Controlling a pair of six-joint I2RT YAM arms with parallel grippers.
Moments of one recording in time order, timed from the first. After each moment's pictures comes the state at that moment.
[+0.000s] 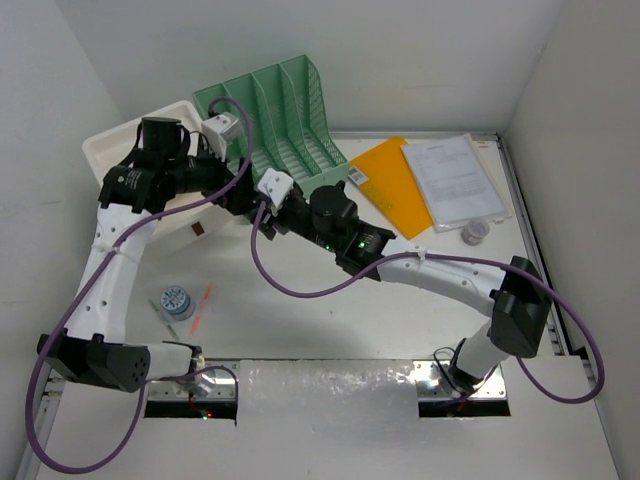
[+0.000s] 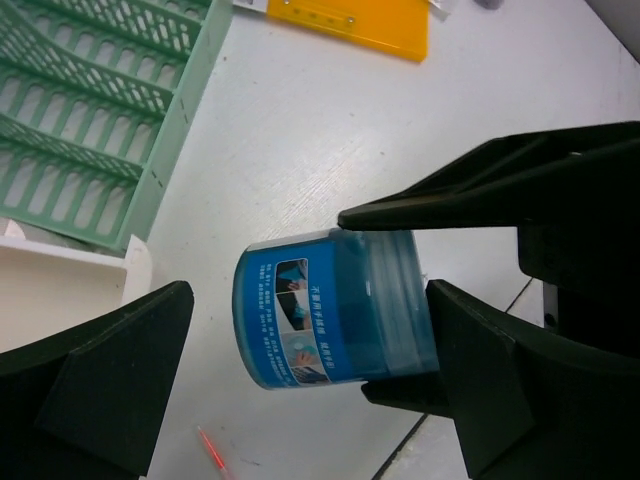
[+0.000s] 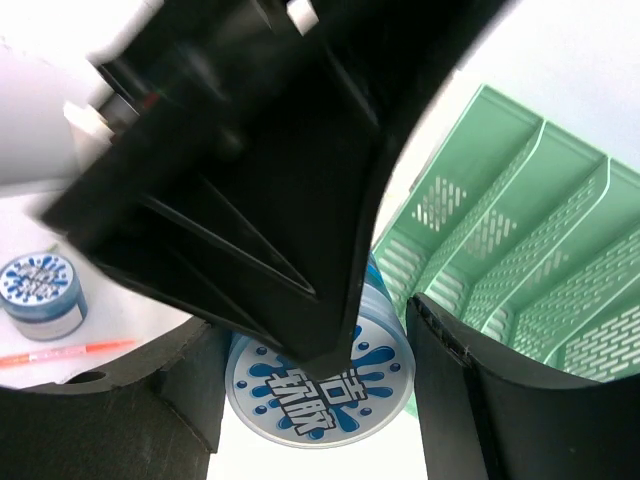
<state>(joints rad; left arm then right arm) -0.14 1.28 1.55 -0.96 0.66 0.19 1.01 1.59 1.25 0.33 0.03 -0.32</state>
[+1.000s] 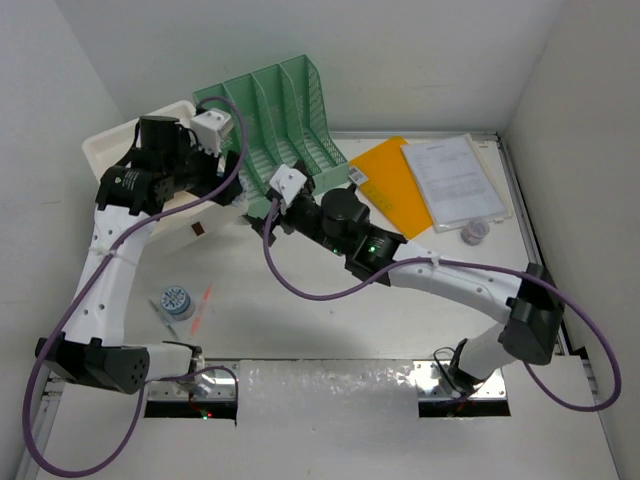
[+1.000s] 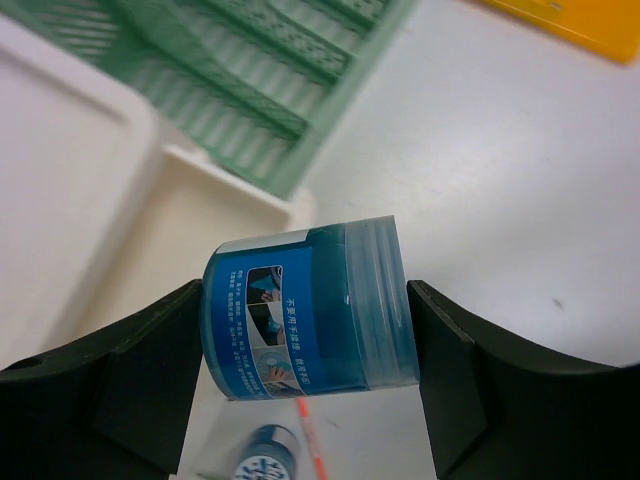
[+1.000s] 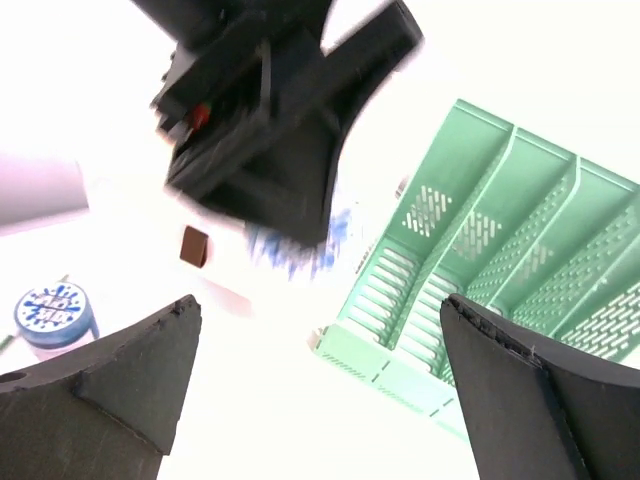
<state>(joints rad) -0.15 1.27 1.57 -0.98 0.31 0.20 1.03 1.53 1.22 0.35 0.08 -0.28</state>
